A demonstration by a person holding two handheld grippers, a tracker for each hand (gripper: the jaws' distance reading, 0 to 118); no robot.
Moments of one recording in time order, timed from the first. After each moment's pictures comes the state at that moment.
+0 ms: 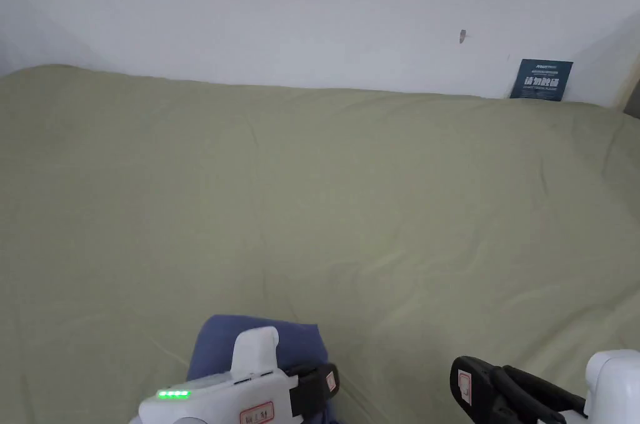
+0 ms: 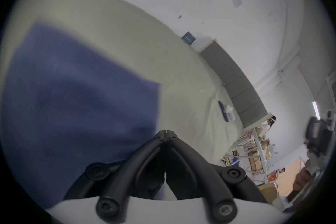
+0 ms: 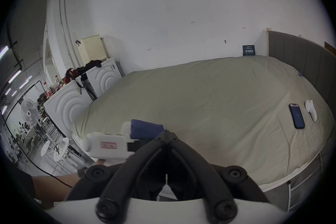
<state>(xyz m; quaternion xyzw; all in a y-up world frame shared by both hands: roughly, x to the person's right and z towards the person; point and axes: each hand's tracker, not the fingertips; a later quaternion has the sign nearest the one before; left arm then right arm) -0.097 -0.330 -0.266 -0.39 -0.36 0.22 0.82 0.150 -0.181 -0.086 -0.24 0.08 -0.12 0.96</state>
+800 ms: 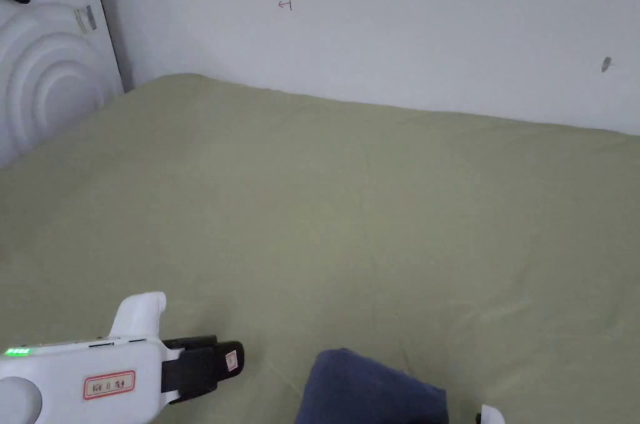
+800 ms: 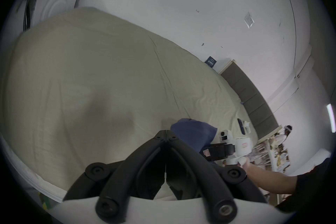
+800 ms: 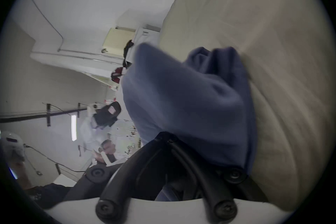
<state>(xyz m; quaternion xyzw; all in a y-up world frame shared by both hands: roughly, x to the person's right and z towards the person) -0.313 -0.279 -0.288 -0.40 -0.26 0.22 0.85 0.135 -0.434 -0.276 -0.42 0.38 -0.49 0.66</state>
